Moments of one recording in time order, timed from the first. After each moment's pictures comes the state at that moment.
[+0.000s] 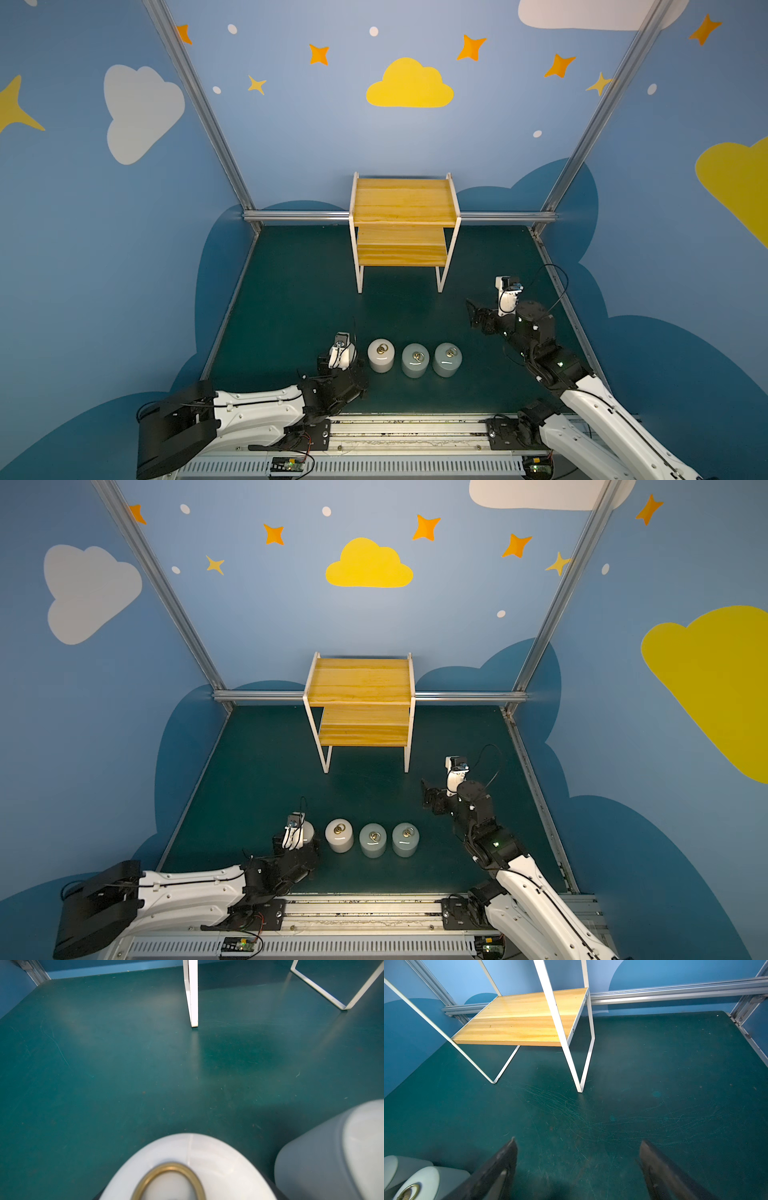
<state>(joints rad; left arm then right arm) -1.14 1.01 0.14 -0.01 -0.87 -0.71 0.51 0.71 0.57 -0.27 0.14 0.25</state>
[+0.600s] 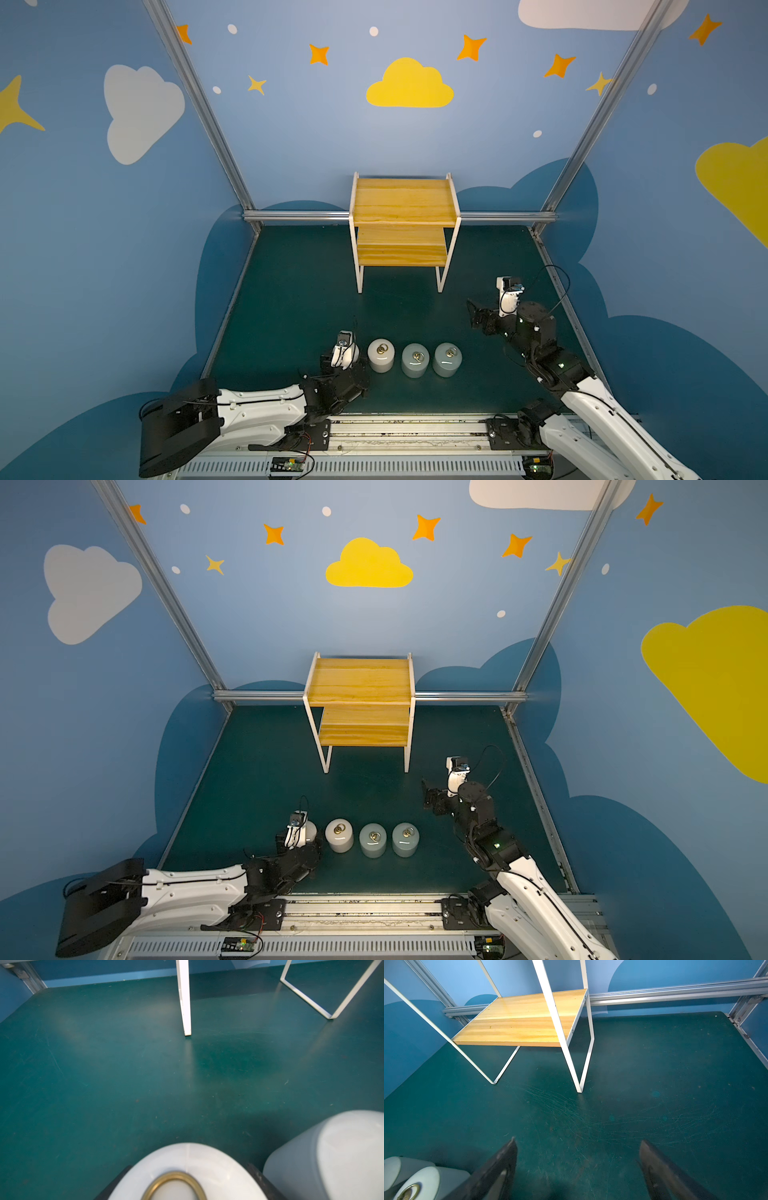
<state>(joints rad) -1.14 1.04 0.14 0.08 -0.87 -0.65 0.50 0.69 0.57 -0.27 0.14 0.25</state>
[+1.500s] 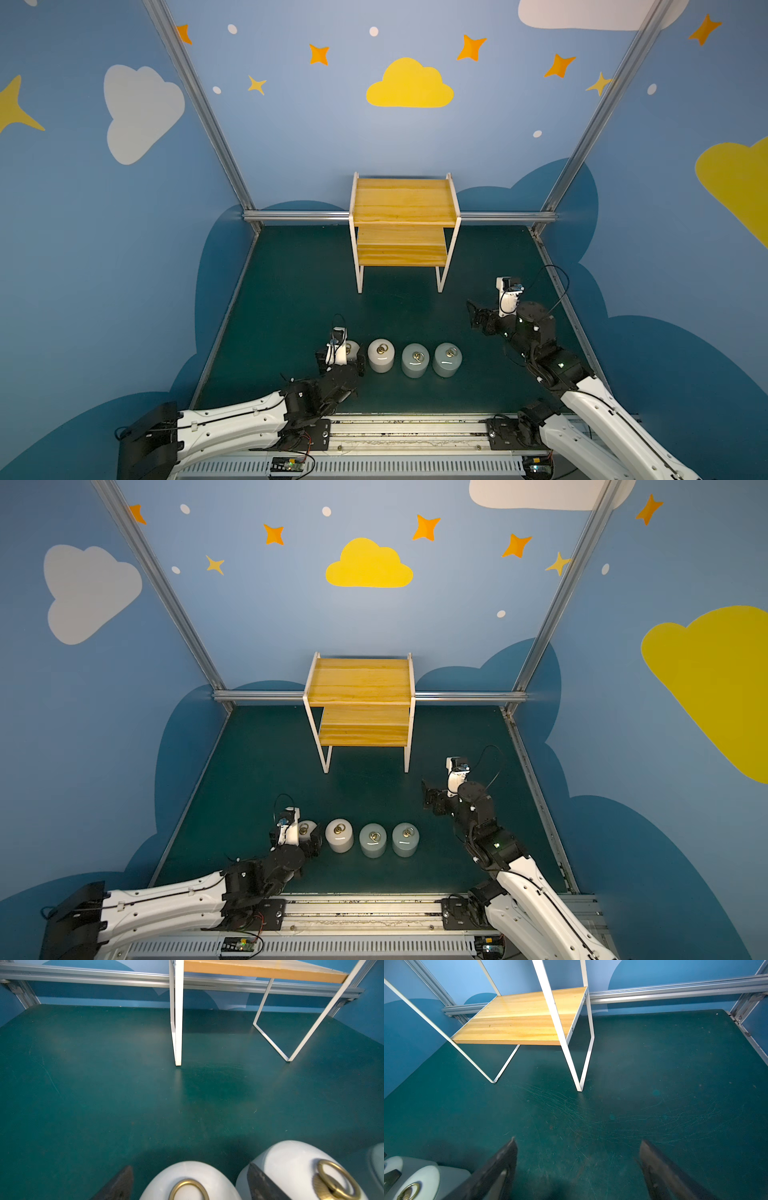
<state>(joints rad) -1.14 0.73 0.13 -0.02 -0.86 -0.59 0.50 0.70 0.57 -0.28 0.13 0.25</state>
